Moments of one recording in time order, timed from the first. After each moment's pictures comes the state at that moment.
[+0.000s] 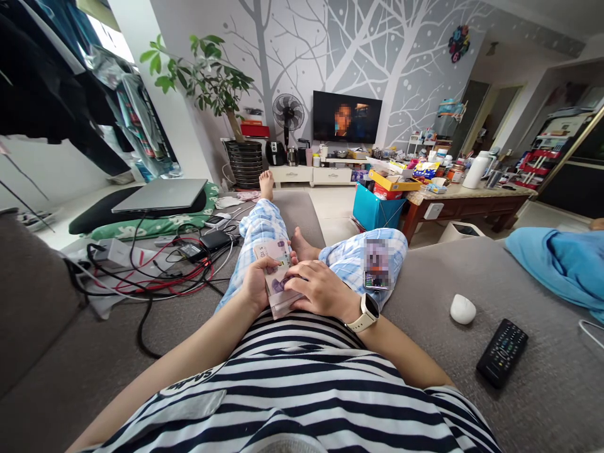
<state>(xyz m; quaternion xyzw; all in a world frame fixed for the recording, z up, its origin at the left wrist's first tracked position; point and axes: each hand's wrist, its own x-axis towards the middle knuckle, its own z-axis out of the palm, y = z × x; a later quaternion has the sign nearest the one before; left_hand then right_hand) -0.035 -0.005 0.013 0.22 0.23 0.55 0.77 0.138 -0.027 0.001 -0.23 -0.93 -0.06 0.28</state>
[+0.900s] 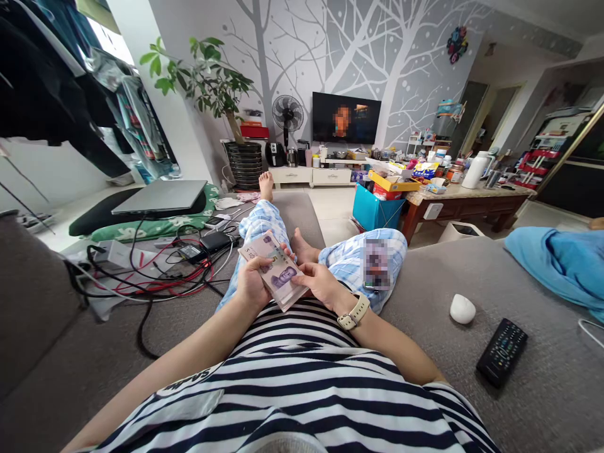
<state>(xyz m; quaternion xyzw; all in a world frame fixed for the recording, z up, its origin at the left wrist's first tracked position) -0.029 -0.010 0.017 0.24 0.17 0.64 0.71 0.119 -0.009 -0.018 -0.37 -0.55 0.61 0.44</state>
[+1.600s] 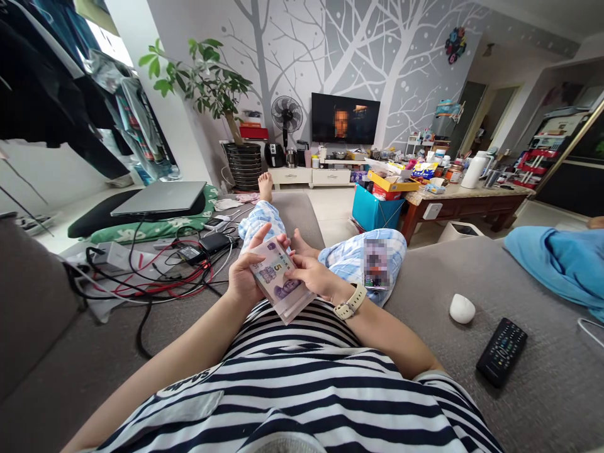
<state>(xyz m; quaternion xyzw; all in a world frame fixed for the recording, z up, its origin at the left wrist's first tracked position) -0.040 -0.010 0.029 0.41 0.13 0.64 0.64 0.111 -0.007 0.013 -0.28 -0.58 0.64 0.43</state>
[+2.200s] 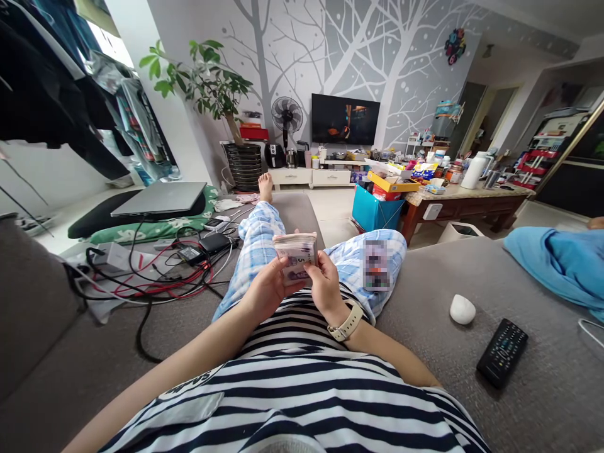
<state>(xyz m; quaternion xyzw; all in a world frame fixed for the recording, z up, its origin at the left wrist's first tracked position) -0.024 -0.032 0.019 0.41 0.28 0.53 0.69 0.105 -0.025 -0.008 -0.31 -0.55 0.39 0.68</state>
